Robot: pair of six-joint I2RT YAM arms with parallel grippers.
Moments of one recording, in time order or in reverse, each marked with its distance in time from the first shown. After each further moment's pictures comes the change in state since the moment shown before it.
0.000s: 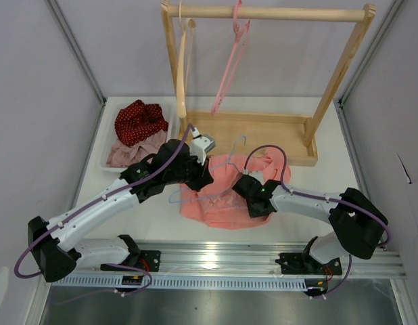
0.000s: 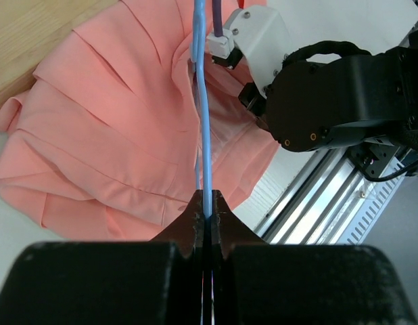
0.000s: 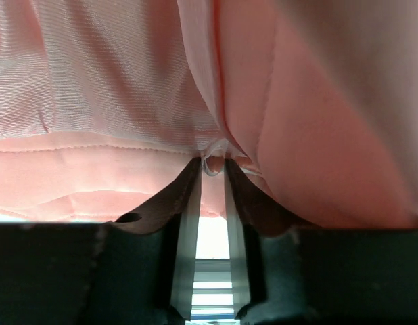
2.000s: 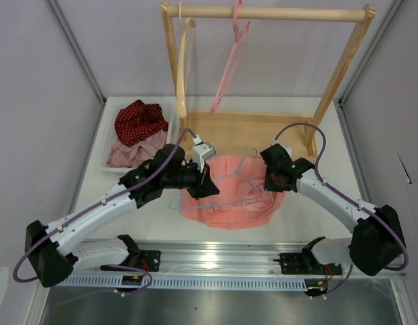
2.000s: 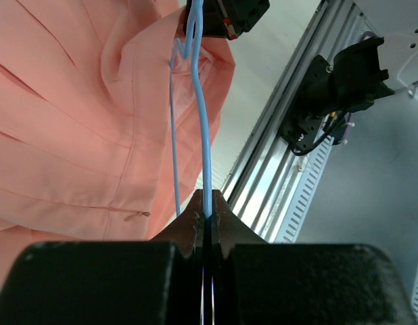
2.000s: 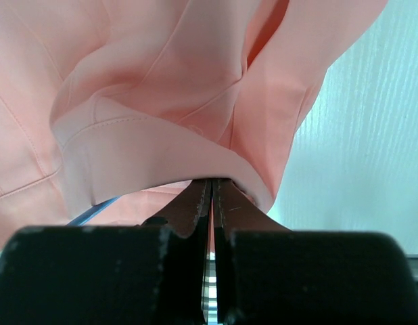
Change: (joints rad) left arm 0.017 -0.050 -0.106 0.122 0.260 -0.046; right arm -0.324 -0.156 0.156 -0.112 -0.075 -0.041
